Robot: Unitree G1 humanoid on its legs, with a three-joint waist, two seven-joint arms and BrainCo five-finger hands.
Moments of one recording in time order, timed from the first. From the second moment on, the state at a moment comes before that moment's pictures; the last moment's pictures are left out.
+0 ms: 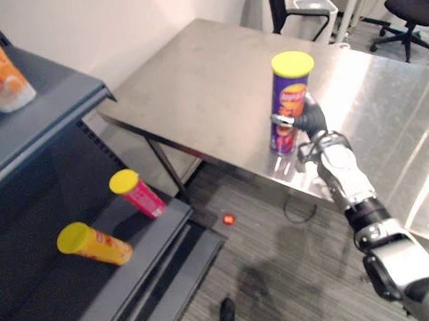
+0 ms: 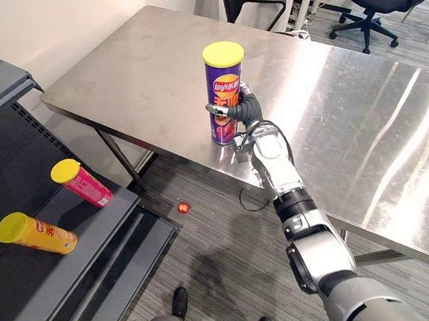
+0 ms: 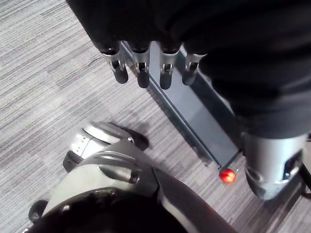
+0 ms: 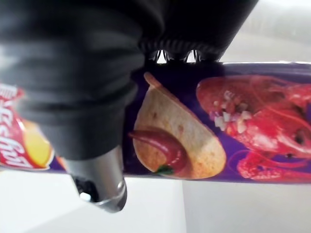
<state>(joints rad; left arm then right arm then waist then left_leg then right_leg) 0.21 0.12 0.16 1.05 -0.17 -0.12 -0.01 -0.71 -0.21 0.09 0.50 0.24 -0.13 -0.01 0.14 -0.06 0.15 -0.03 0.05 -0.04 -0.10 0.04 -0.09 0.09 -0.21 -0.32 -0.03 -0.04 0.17</state>
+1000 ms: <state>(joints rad) 0.25 0.12 0.19 1.11 -0.06 -0.12 -0.01 0.25 -0.09 -0.18 -0.29 0.25 -0.22 0.07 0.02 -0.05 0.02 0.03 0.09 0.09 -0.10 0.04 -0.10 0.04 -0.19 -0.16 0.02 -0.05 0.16</state>
